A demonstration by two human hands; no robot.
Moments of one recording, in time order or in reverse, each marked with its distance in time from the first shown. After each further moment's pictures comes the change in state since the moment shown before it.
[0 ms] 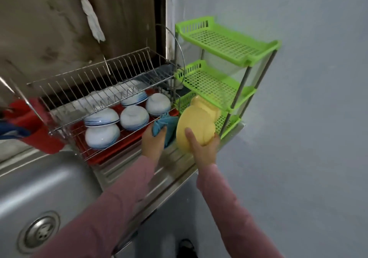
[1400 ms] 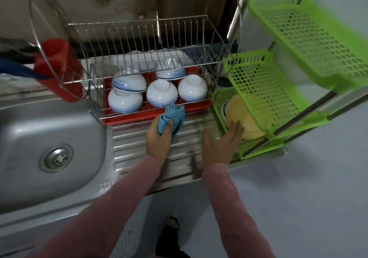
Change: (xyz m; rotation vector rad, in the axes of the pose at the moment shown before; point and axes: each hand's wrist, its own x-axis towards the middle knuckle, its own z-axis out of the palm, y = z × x) left_hand 0.008 -0.053 0.021 -0.111 0.434 0.011; right_hand 0.090 0.031 0.017 -0.672 -0.073 -0.507
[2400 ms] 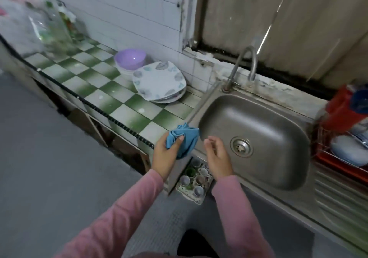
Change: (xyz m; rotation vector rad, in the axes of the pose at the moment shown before) left_hand -0.186 0.025 -0.548 -0.071 0.682 0.024; right_hand -0.471 -0.261 0.107 0.288 -1.338 -0.308
